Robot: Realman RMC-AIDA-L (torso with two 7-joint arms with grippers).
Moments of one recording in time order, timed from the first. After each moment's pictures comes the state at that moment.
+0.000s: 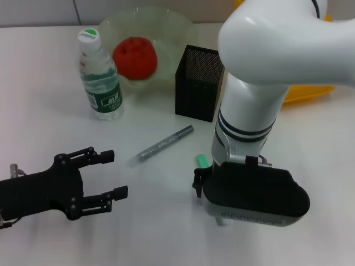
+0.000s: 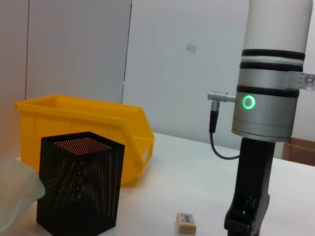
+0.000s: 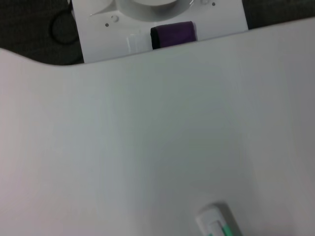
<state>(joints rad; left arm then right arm) -0.33 -2.03 0.67 0.48 1.96 1.71 -0.95 1.04 2.09 -2.14 -0.99 -2.32 -1.44 1.11</state>
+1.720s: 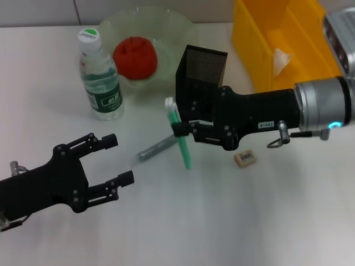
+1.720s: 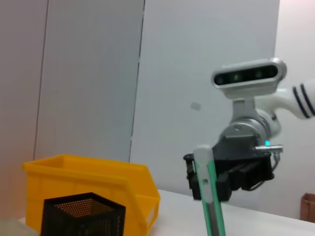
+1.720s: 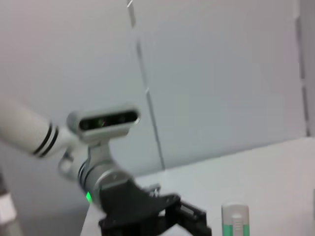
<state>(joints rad) -0.33 -2.06 0.54 0.39 1.94 1.80 -0.84 0.73 2.08 -0.87 -0.46 -1.86 -1.63 1.27</state>
